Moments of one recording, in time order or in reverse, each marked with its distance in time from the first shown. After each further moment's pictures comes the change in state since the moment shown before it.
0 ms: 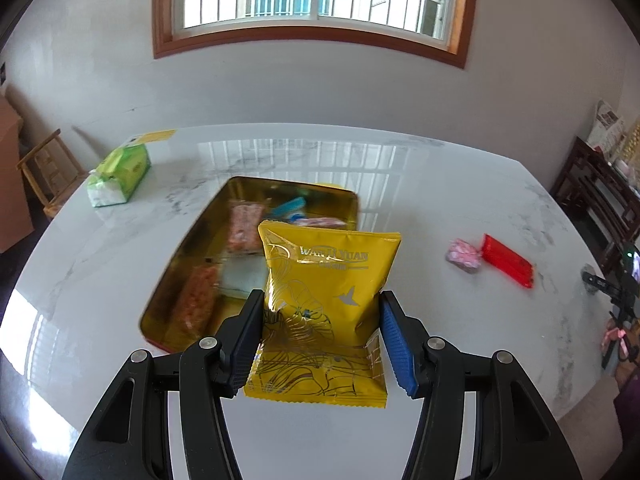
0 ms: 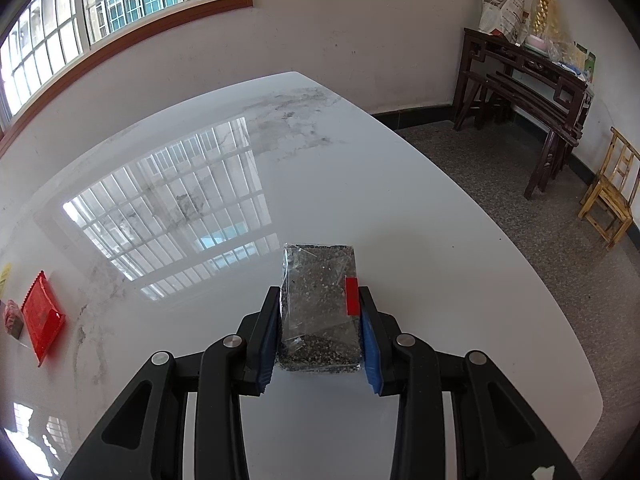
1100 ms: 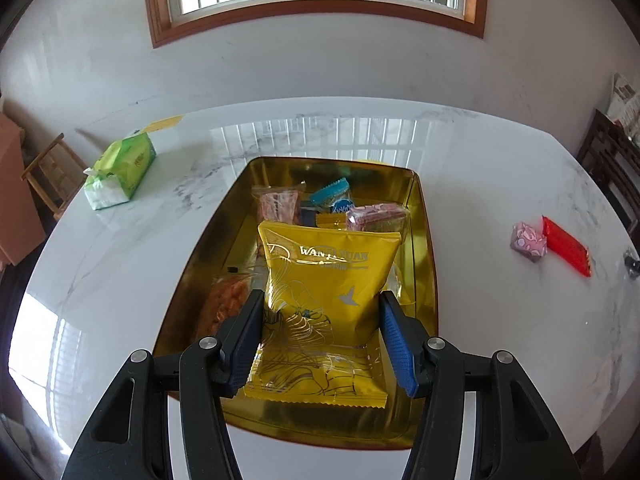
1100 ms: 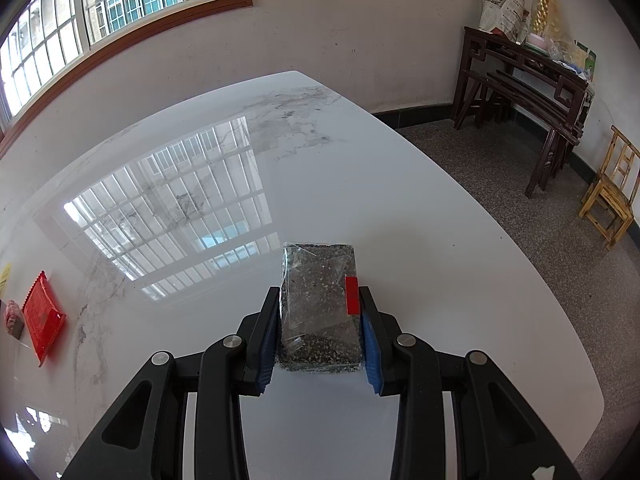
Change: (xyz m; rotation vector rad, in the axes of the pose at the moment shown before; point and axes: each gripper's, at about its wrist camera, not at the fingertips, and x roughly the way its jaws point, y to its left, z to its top) left arm 0.068 0.028 0.010 0.062 0.086 0.065; right arm 0.000 -0.001 0.000 0.000 0.000 -0.001
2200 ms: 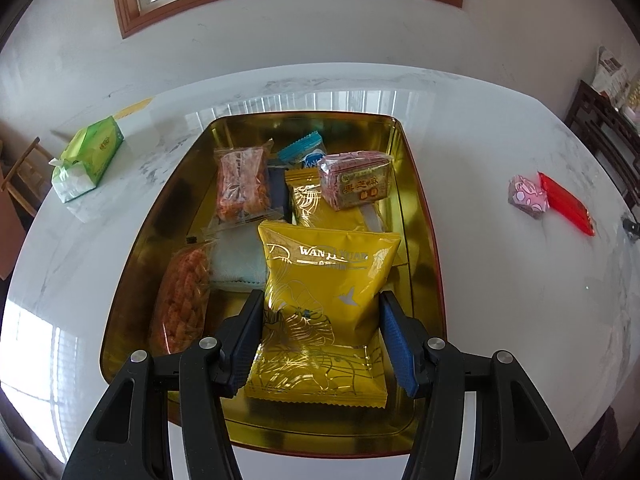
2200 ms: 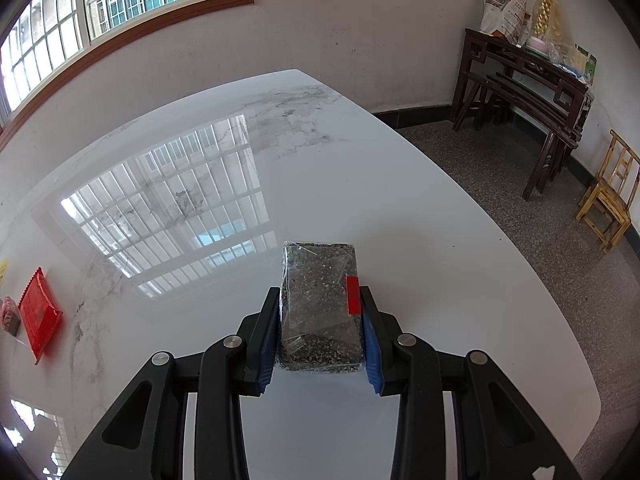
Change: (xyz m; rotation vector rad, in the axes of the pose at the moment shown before) left arm 0.031 -0.011 -0.018 0.067 0.080 -0.059; right arm 0.001 0.002 -0.002 -0.009 0.003 -0.011
